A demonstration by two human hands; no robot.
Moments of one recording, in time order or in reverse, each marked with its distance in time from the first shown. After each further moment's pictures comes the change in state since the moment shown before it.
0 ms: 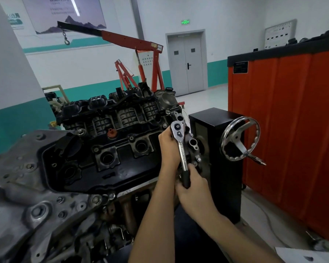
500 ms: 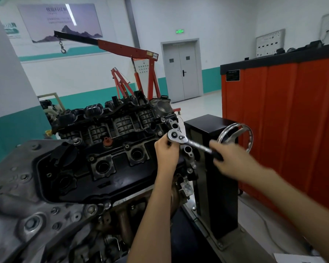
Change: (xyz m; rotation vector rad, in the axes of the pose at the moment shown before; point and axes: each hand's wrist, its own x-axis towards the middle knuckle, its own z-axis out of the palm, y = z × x) left_hand -0.005 0.003 -0.001 0.055 -0.008 0.030; right_hand 0.066 -0.010 -0.125 -0.901 -0.068 -0.261
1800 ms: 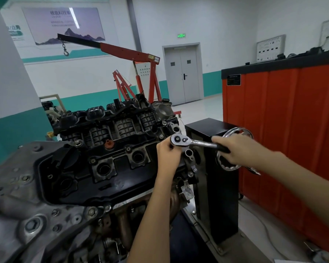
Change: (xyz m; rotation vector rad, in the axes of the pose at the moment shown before) left_hand 0.001 0.007 -0.002 0.005 -0.071 0.028; right_hand 0.027 0.020 -0.032 -0.253 -0.083 -0.171
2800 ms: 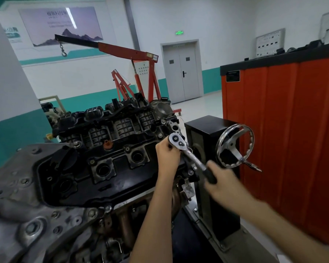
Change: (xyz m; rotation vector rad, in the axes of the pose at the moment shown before) left_hand 0.002 -0.009 0.003 -0.015 0.037 -0.037; right_hand -0.049 -0.077 0.055 0.737 0.072 0.309
